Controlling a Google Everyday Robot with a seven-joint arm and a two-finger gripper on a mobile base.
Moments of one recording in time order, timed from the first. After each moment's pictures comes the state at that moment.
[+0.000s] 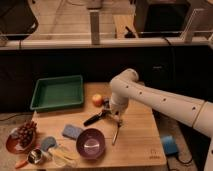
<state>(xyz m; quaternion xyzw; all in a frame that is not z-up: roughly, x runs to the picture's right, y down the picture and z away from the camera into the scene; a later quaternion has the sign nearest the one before) 0.056 0.128 0.778 -0.22 -0.25 -0.61 0.72</state>
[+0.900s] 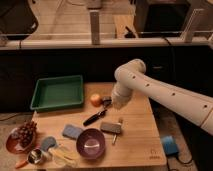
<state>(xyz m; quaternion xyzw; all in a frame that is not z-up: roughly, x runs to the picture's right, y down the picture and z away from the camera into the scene) 0.064 0.088 0.747 -0.19 -0.26 -0.60 0.74</state>
